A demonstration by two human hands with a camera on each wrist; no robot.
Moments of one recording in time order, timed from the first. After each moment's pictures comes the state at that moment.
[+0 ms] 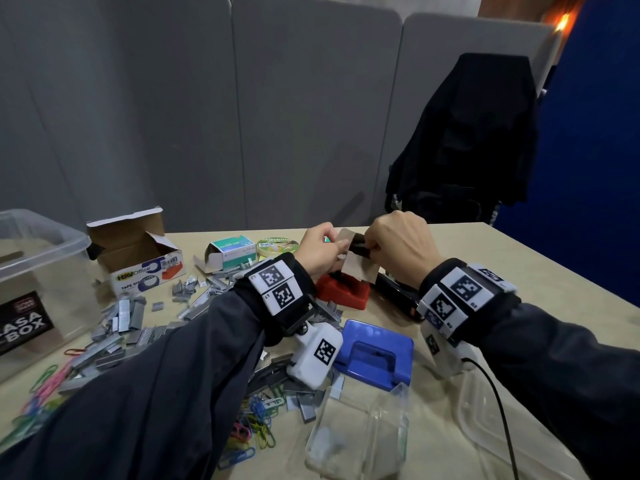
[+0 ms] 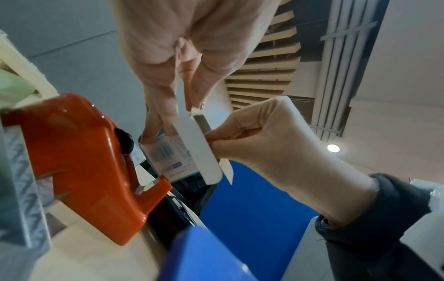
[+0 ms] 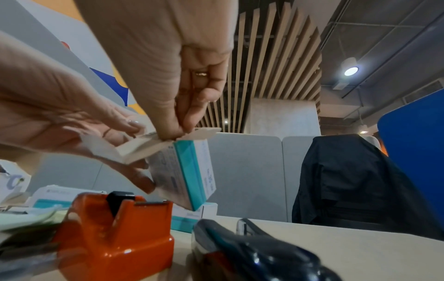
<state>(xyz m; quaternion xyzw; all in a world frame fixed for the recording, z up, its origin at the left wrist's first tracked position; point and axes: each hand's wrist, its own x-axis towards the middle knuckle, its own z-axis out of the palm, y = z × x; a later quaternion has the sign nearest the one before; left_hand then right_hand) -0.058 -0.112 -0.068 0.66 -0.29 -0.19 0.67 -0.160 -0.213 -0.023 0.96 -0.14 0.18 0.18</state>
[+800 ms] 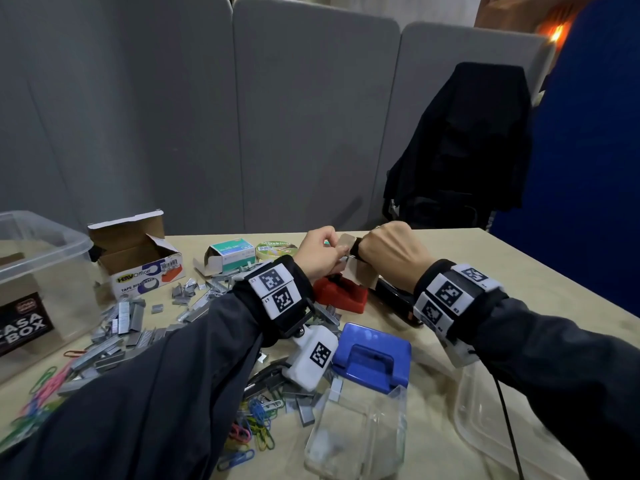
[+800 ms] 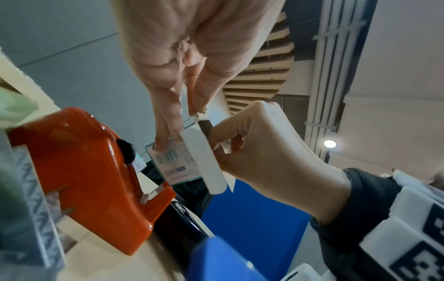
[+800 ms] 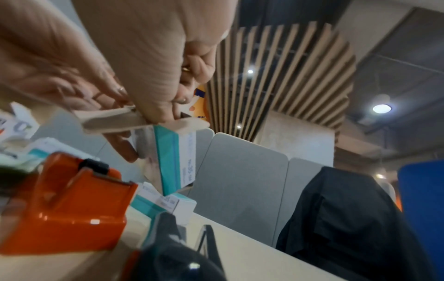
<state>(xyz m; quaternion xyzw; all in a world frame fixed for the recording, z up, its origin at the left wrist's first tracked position) -0.063 -0.106 -0.062 0.66 -0.31 -0.20 0.66 -0.157 -0.207 -0.023 0.91 -0.02 0.13 0.40</state>
